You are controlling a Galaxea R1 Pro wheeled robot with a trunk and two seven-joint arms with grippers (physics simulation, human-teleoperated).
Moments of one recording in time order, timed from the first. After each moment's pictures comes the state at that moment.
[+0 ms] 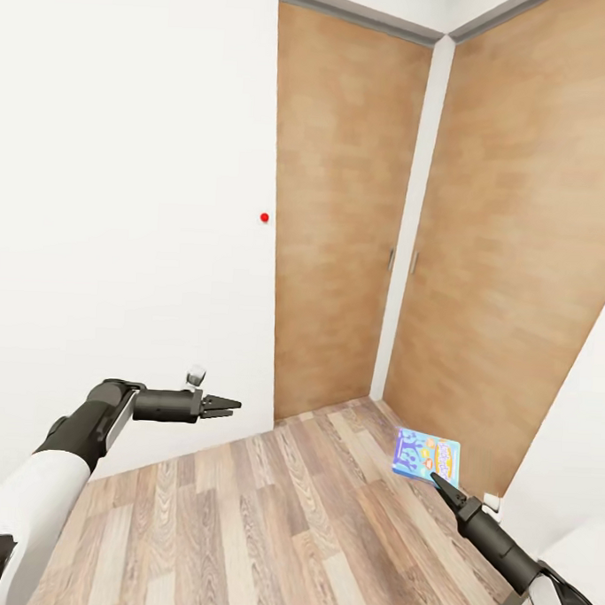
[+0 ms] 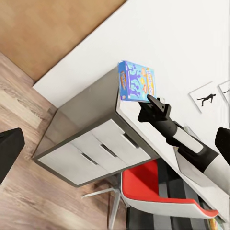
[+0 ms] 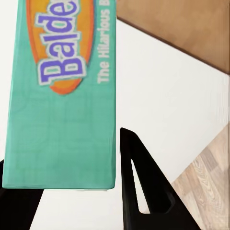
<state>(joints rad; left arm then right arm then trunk) -0.86 0.19 0.03 -0.69 -0.02 0.87 -1.42 -0.39 -0.17 -0.62 -0.67 -0.41 0.52 1.12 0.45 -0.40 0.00</state>
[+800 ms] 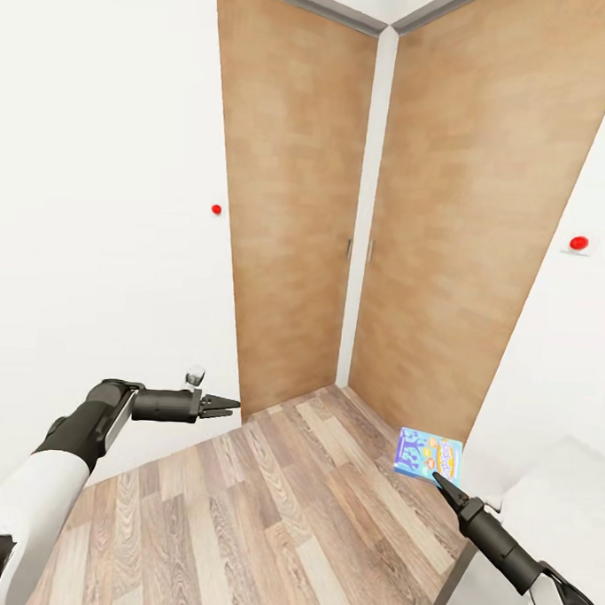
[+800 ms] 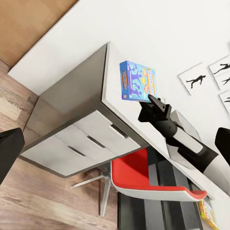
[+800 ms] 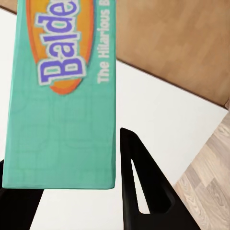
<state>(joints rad) -0.86 0.19 0.04 -0.69 -0.02 0.87 -1.42 -0.39 -0.17 -0.62 -0.67 -0.41 0.52 1.13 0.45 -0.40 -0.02</state>
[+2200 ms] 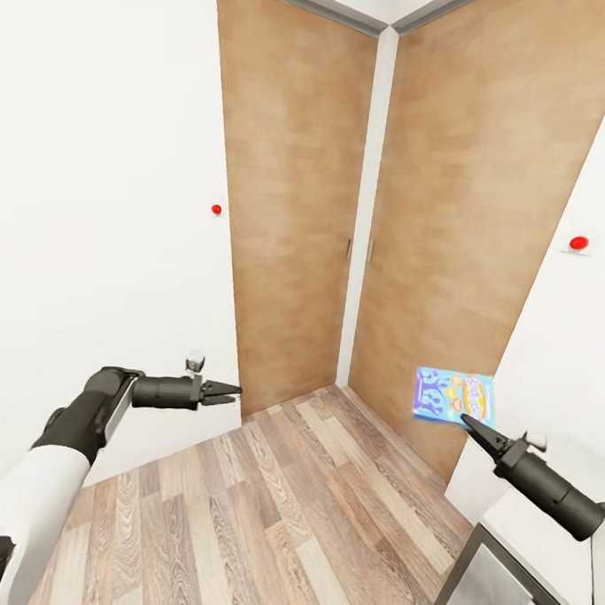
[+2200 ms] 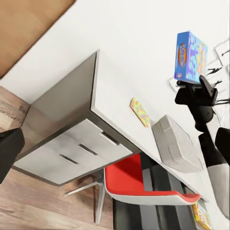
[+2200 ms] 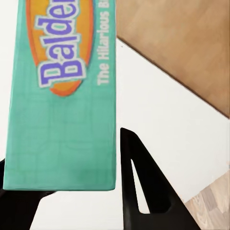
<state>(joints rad) -0.87 0.18 0.05 -0.79 -0.01 0.96 -1.44 -0.35 -0.09 -0.70 -1.45 -0.43 1.04 1.05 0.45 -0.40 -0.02</state>
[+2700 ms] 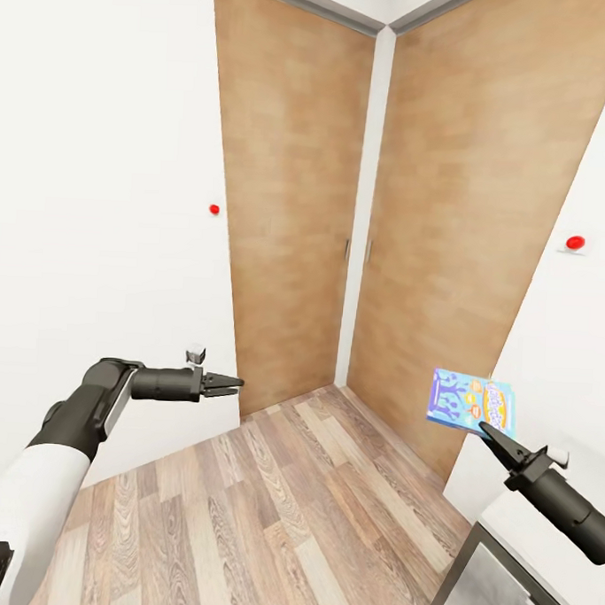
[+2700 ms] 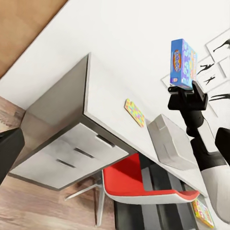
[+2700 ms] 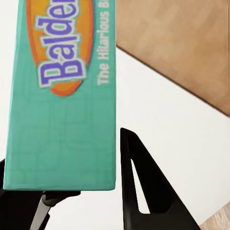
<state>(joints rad) -0.86 0.18 0.04 -0.88 -0.01 1.00 -1.46 -0.29 -0.09 -0.75 -1.45 -0.55 1.04 1.05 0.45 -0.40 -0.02</state>
